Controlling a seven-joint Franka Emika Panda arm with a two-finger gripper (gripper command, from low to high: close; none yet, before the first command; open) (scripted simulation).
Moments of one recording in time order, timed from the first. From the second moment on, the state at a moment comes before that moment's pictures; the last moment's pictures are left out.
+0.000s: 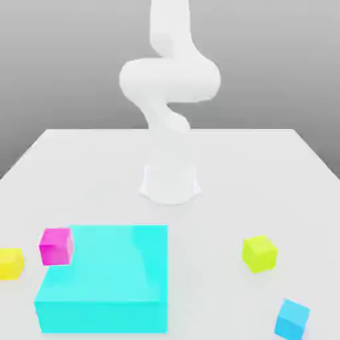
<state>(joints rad) -0.07 -0.71 0.00 -2.31 -0.02 2.34 0.88</state>
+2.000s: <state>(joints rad) -0.47 -0.09 -0.06 -2.61 -0.01 2.52 1.92</state>
